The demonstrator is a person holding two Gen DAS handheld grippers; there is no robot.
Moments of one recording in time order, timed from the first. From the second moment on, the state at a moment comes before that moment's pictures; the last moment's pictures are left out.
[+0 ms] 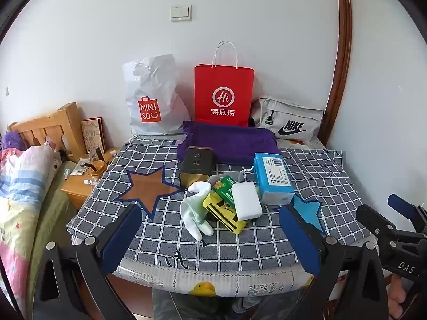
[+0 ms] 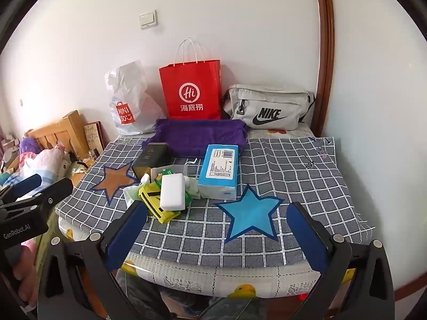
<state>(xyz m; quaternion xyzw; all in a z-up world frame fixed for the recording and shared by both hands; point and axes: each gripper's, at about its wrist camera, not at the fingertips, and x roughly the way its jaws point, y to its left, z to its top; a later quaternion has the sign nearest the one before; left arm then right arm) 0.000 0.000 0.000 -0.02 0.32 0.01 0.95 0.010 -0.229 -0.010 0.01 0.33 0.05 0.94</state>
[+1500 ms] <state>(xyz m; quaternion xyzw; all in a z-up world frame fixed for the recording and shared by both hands) -0.005 0.009 0.005 -0.02 0.32 0.01 0.95 0.005 -0.222 -0.005 -0.01 0.32 0.05 0.95</state>
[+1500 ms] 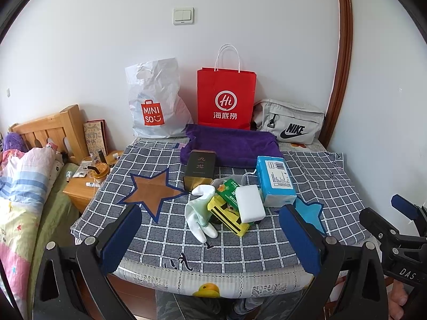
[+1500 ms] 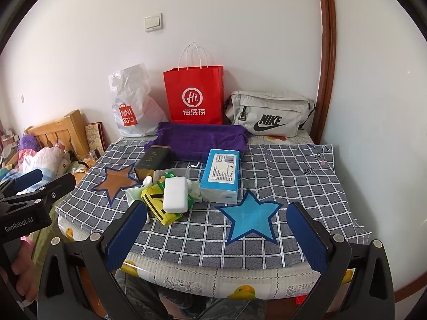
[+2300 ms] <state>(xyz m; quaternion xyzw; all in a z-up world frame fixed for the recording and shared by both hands) -0.004 0.005 0.008 -0.02 0.32 0.01 0.95 0.004 -0.220 -0.006 -0.01 0.32 0.06 0.95</state>
